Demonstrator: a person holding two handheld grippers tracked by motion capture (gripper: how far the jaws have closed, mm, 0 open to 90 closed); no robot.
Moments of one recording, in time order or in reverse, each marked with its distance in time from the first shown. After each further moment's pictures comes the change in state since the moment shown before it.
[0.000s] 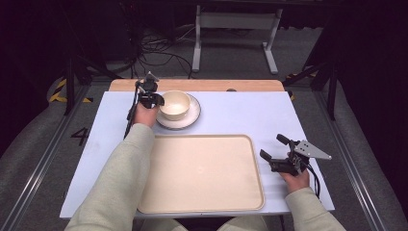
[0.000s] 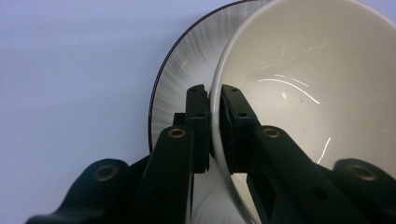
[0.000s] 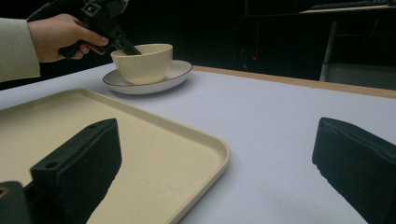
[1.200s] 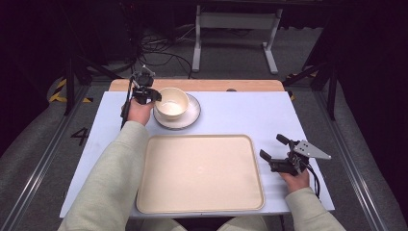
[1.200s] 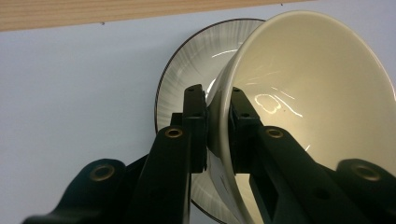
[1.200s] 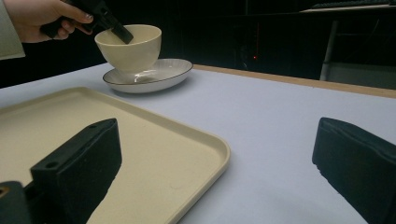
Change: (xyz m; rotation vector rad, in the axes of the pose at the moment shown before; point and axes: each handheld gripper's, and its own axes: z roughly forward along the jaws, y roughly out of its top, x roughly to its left) left arm -0.004 0.005 -0.043 -0.023 -0.013 0.063; right arm 0.000 0.000 0.001 0.004 0.000 -0.006
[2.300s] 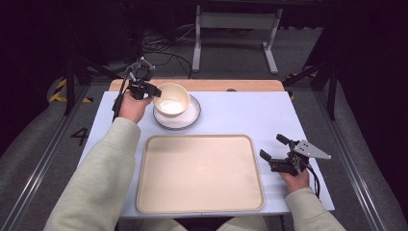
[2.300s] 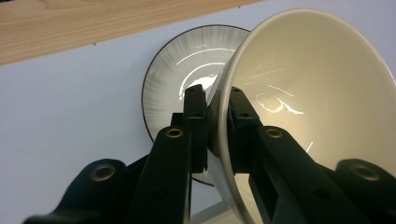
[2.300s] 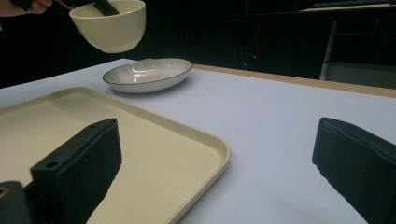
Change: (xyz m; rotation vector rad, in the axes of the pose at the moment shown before) left arm -0.018 0.004 -0.048 0.008 -0.040 0.116; right arm 0.000 0.000 0.000 0.001 -0.001 0.003
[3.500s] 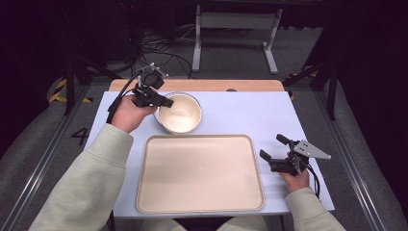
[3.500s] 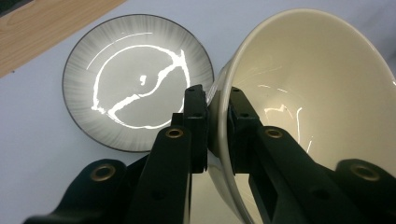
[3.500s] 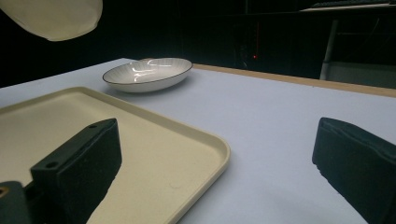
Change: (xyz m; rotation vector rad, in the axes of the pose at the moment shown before) left arm -0.054 -0.021 -0.047 0.052 -0.171 0.312; right arm 0.000 0.000 0.000 0.002 0.000 -0.002
